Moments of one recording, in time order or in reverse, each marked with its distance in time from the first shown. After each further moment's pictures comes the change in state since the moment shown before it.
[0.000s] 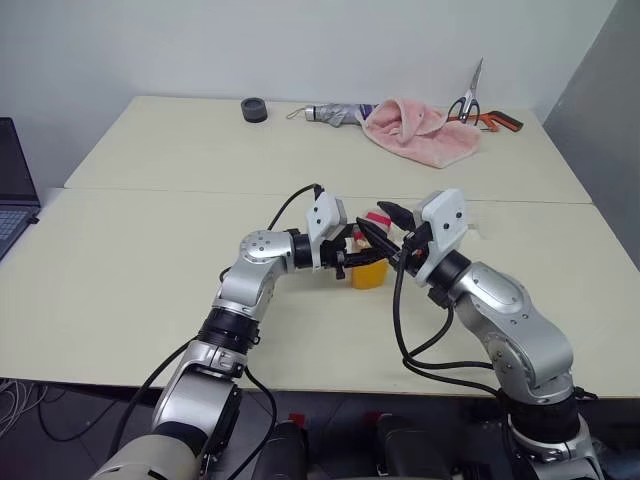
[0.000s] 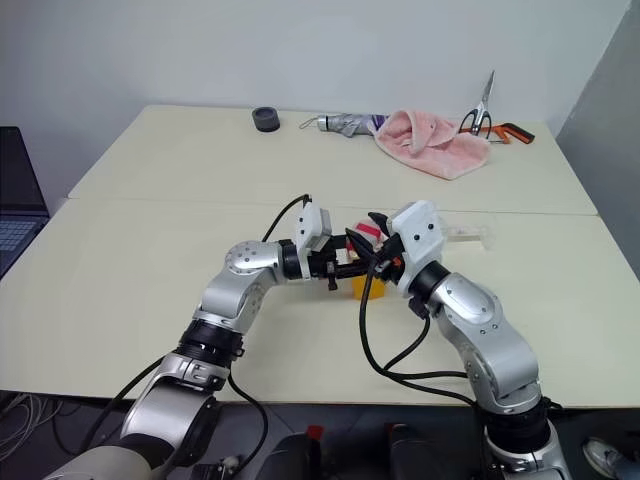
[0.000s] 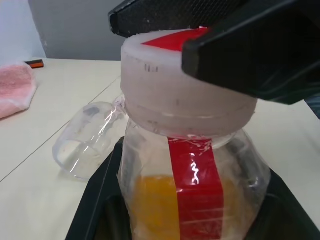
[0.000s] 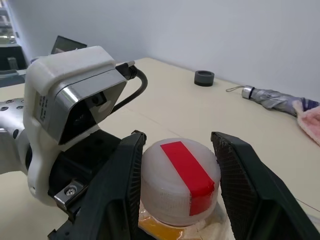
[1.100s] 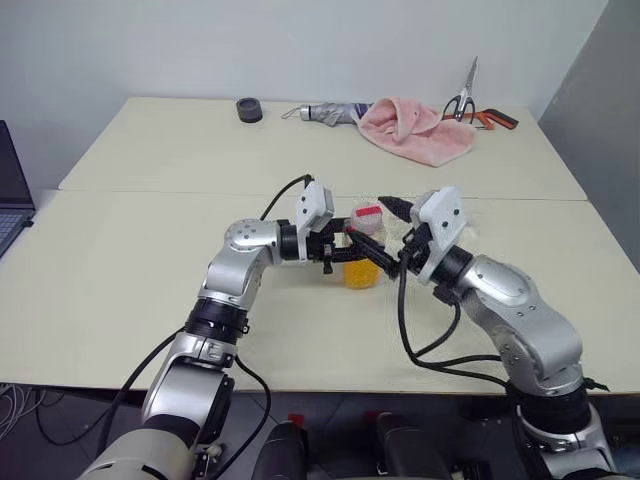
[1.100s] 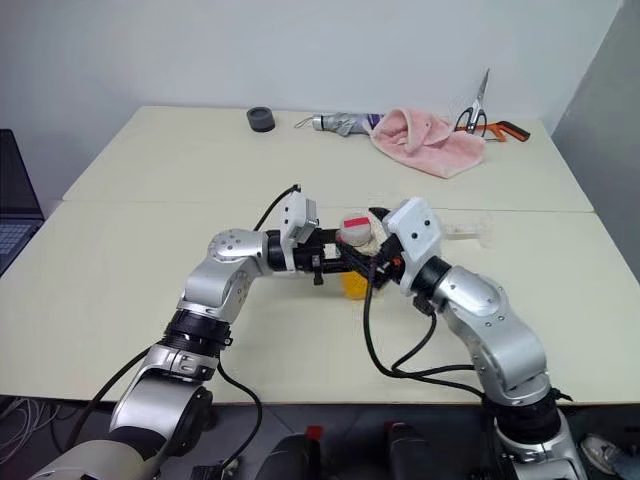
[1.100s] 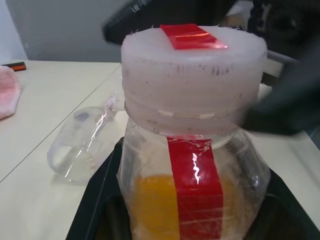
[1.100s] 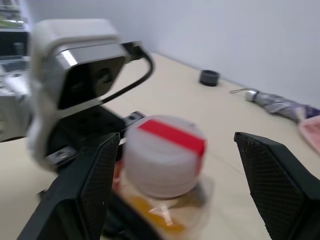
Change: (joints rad) left arm -0.041 0.050 0.035 0.014 -0.027 0.036 -0.104; right arm -0.049 -0.011 0.022 -0.003 -0.052 0.021 -0.044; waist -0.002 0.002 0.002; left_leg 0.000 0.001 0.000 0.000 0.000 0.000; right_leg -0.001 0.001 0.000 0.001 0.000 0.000
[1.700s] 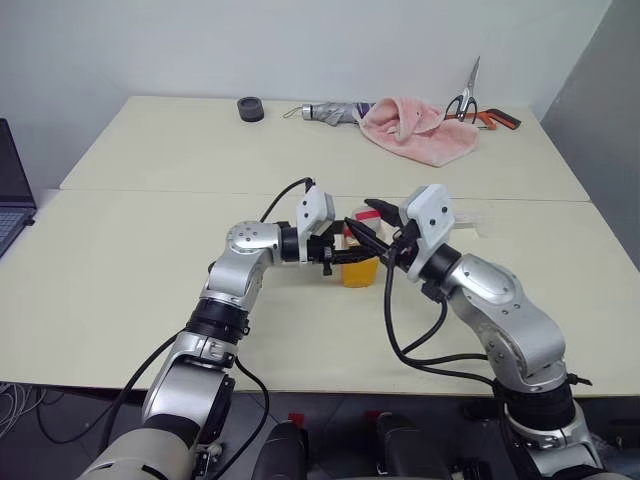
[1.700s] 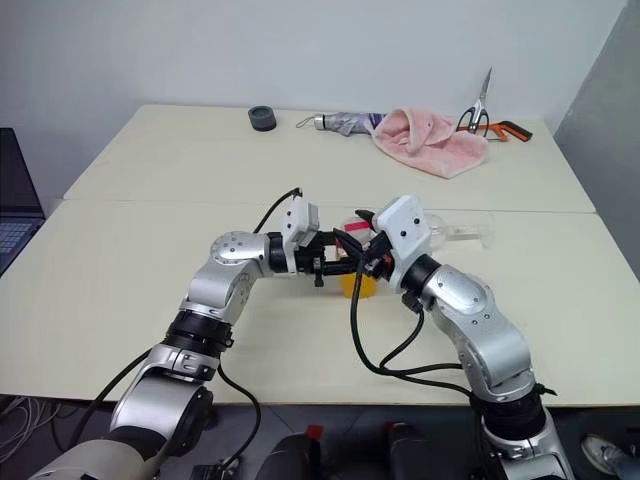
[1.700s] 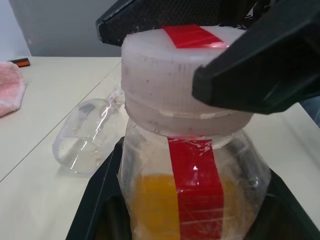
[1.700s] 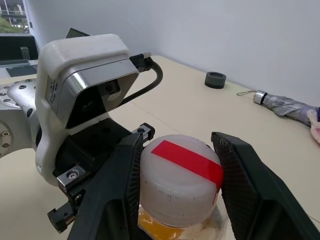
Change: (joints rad) left arm -0.001 -0.001 -0.016 0.029 0.018 -0.043 -0.001; right arm -0.003 0.012 0.020 0.019 0.004 -0.008 0.048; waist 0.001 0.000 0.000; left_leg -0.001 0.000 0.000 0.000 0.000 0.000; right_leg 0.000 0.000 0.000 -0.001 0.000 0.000
